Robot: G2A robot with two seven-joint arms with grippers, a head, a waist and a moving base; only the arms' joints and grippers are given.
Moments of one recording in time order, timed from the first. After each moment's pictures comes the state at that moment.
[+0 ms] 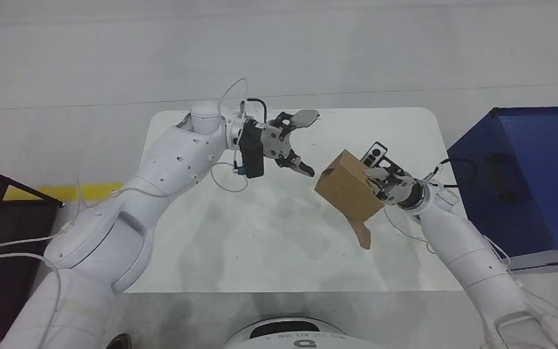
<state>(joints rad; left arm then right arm) 0.45 -1.35 -0.48 -0.80 2.02 -0.25 1.49 -1.21 -0.99 1.11 -1.25 1.34 0.19 1.53</state>
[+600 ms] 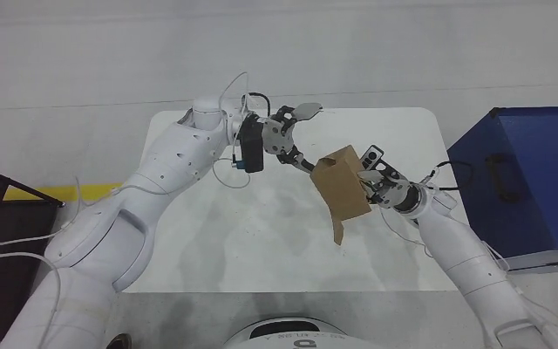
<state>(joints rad) 0.43 -1.36 -0.51 -0.79 1.99 -0.28 1.51 -1.26 -1.00 1.15 -1.32 1.31 0.21 1.47</state>
